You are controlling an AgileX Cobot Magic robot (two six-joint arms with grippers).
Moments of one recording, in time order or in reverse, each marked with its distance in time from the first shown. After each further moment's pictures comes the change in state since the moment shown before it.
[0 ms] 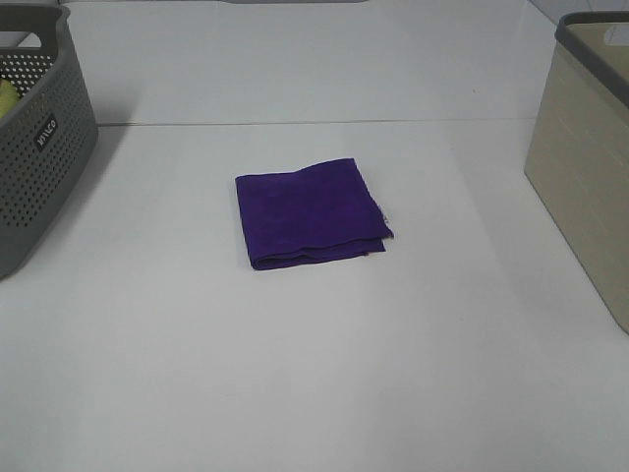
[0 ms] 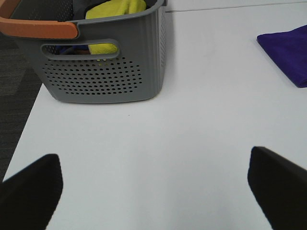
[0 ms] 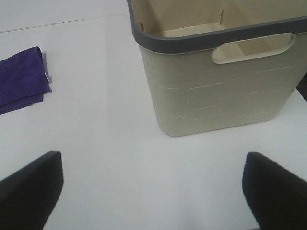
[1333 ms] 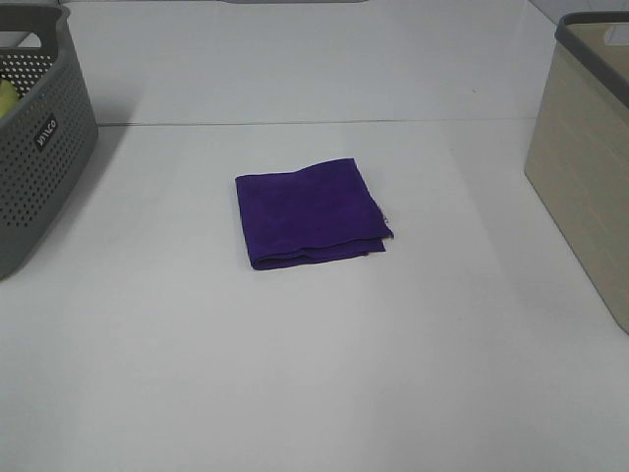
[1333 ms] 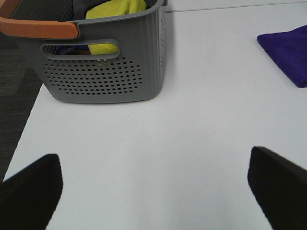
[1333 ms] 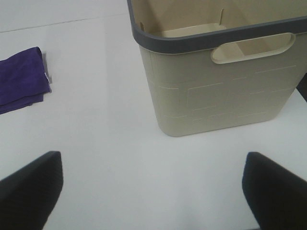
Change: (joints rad) left arm 0.000 0.000 0.000 0.001 0.000 0.000; right arm 0.000 0.000 0.000 0.000 0.000 -0.001
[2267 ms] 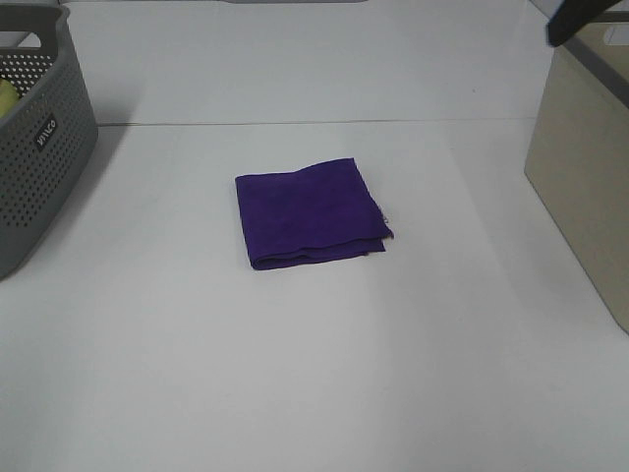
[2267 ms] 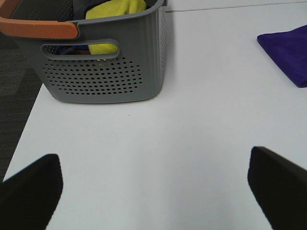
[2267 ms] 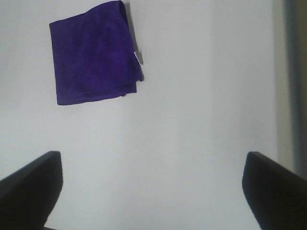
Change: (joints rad) left arm 0.000 0.000 0.000 0.000 0.000 0.000; right arm 0.077 1.541 -0.923 0.383 0.066 -0.165
